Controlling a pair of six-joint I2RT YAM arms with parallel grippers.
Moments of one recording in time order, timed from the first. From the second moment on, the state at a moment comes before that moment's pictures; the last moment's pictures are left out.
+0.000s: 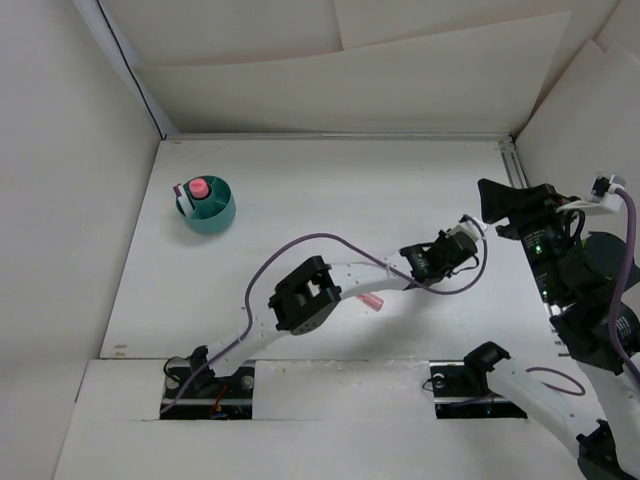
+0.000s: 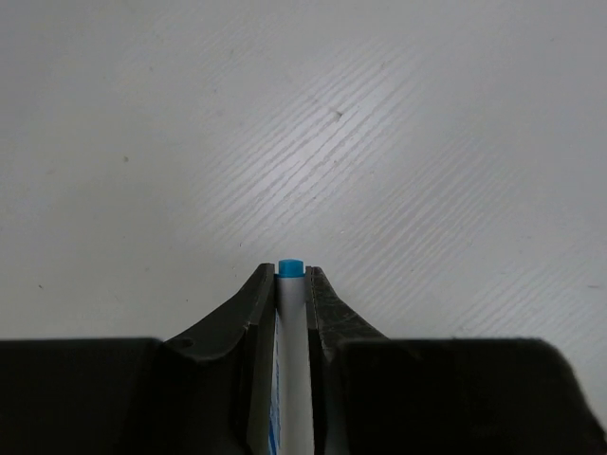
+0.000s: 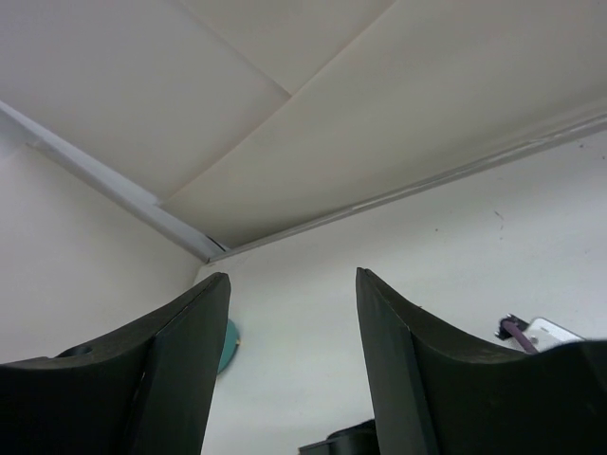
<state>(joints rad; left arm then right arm) -1.20 2.50 2.12 -0.27 -0.43 -0.21 0.52 0.64 1.23 -0.46 0.40 0.55</state>
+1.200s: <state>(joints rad) -0.32 1.23 1.07 0.07 -0.74 -0.60 0.54 0.99 0.76 0.11 0.23 0.65</state>
